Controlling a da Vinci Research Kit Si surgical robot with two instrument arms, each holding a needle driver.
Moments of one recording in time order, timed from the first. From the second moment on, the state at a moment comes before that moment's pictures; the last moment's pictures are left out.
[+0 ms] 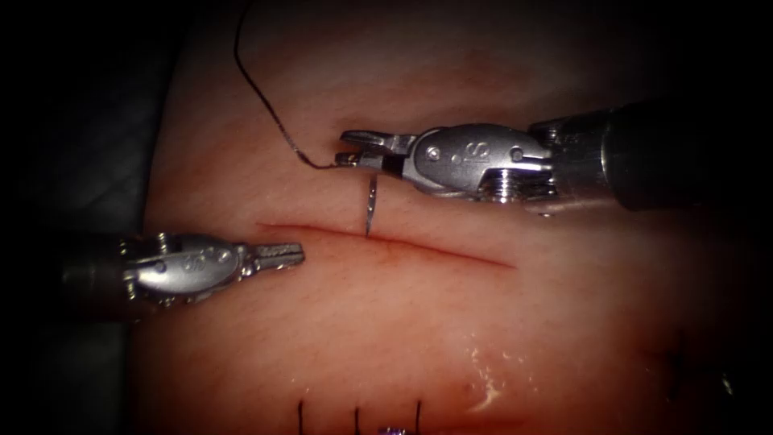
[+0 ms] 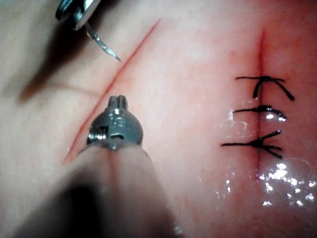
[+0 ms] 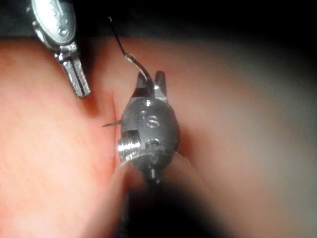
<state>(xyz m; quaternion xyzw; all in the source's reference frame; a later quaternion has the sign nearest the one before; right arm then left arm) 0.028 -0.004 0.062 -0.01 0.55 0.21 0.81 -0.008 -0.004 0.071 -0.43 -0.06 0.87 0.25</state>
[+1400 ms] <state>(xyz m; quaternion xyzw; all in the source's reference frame) 0.036 -0.004 0.070 -0.14 0.58 0.09 0.80 -0.008 -0.007 0.077 -0.34 -0.11 0.90 0.25</state>
